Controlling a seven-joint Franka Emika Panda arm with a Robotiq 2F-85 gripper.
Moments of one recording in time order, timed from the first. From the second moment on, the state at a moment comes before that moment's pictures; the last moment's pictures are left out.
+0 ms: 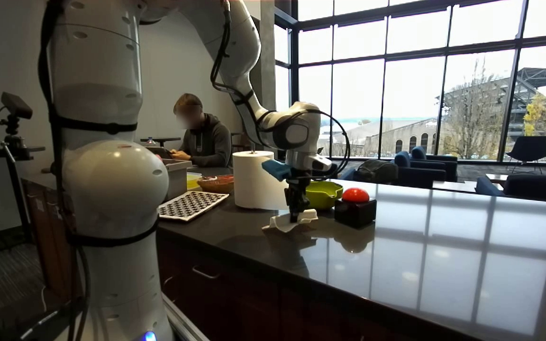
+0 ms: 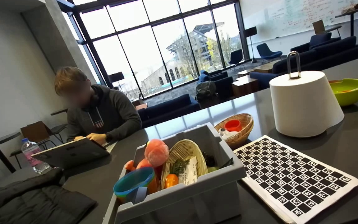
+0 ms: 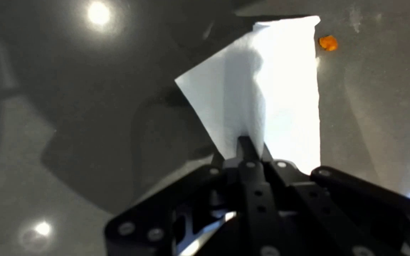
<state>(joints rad) -0.02 0.04 -0.03 -2.44 0.18 2.45 0.28</state>
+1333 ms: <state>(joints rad) 0.01 -0.11 0.03 -2.45 0.14 2.45 0.29</state>
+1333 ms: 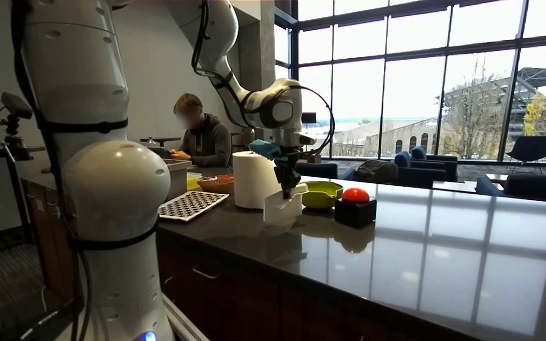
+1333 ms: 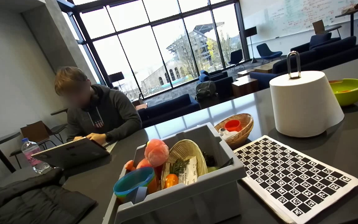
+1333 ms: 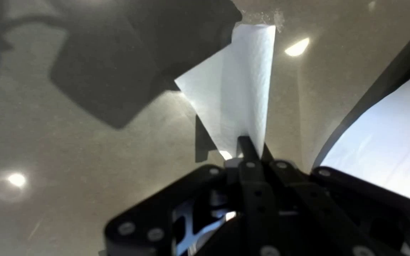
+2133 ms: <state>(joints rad) 0.07 -0.14 0.11 -2.47 0.12 2.44 0.31</state>
